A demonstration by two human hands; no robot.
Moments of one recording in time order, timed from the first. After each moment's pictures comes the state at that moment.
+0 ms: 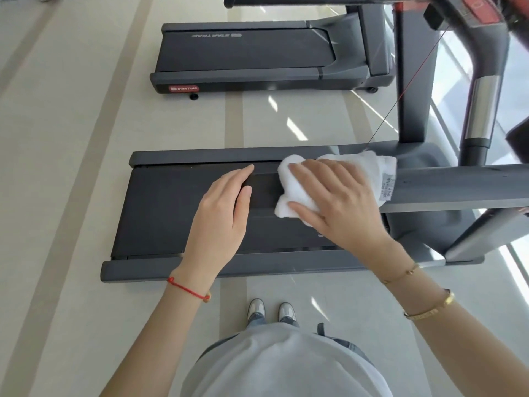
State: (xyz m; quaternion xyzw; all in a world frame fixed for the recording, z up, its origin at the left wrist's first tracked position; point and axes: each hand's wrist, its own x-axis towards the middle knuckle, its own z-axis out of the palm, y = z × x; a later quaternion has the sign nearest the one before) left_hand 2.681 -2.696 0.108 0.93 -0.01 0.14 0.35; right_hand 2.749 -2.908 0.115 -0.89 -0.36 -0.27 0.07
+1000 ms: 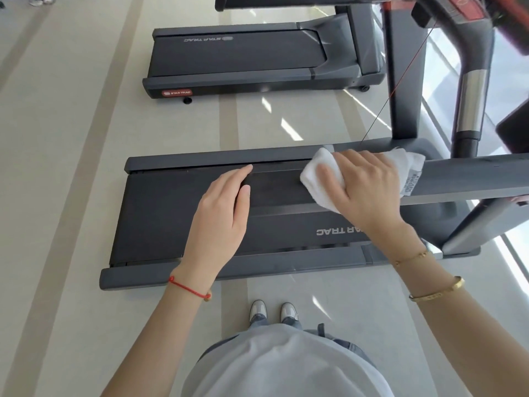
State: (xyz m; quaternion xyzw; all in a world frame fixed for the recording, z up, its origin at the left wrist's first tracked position) left_hand 2.679 -2.696 0.116 0.93 -0.01 0.13 0.36; right_hand 2.765 -2.926 0.119 -0.91 -0.22 -0.33 0.09
